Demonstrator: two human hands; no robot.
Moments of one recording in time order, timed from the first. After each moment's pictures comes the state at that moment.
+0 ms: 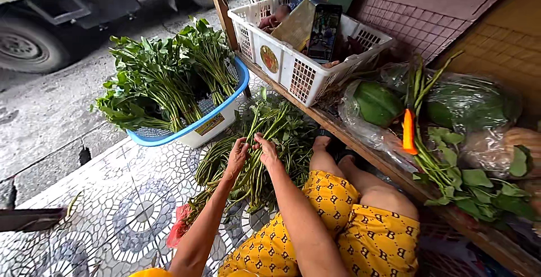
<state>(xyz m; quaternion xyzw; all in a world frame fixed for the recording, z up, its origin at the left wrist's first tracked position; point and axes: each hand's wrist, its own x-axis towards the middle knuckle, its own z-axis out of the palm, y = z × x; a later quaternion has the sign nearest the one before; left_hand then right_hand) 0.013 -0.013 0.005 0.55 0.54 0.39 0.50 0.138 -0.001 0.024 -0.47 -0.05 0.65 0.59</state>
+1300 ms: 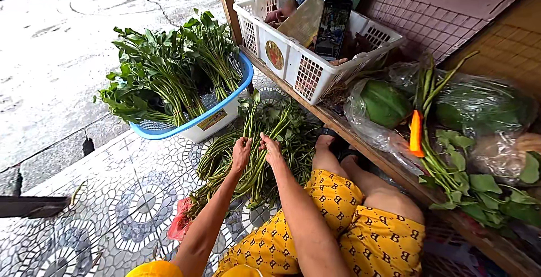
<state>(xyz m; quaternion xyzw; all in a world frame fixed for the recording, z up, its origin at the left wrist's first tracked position) 0.022 -0.006 -0.001 0.55 0.66 0.31 0.41 0.144 -0.005 0.022 -0.55 -0.05 0.63 0.54</state>
